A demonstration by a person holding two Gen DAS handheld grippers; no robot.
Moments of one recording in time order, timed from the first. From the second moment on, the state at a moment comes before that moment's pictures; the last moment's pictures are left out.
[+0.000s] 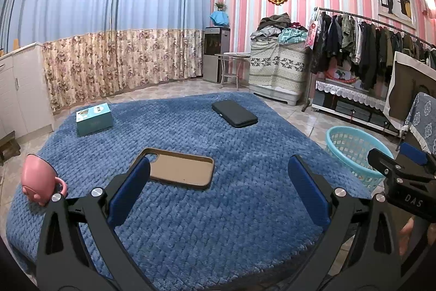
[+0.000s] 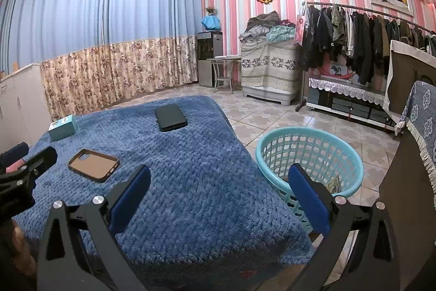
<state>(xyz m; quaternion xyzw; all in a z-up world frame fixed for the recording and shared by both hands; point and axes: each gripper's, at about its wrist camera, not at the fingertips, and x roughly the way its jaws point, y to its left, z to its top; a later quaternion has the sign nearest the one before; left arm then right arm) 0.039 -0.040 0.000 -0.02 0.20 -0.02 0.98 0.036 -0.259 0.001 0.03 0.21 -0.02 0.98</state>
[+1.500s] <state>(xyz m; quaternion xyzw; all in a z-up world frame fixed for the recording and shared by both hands) 0.039 -0.035 0.003 -0.02 0.19 -0.02 0.98 0.037 -0.257 -0.004 0.03 0.21 -0.02 0.98</state>
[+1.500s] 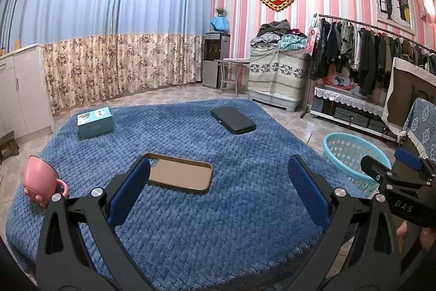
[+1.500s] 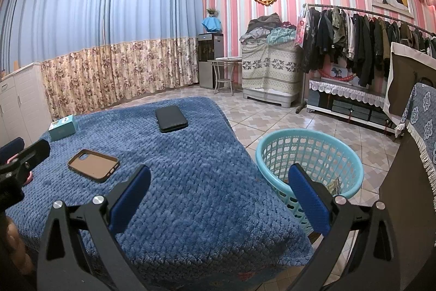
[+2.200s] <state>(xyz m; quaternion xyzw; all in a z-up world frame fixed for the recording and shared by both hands) 0.057 -0.045 0.018 0.00 0.18 -0.02 0.98 0.037 -0.259 -0.004 0.03 0.21 -0.02 0.98</state>
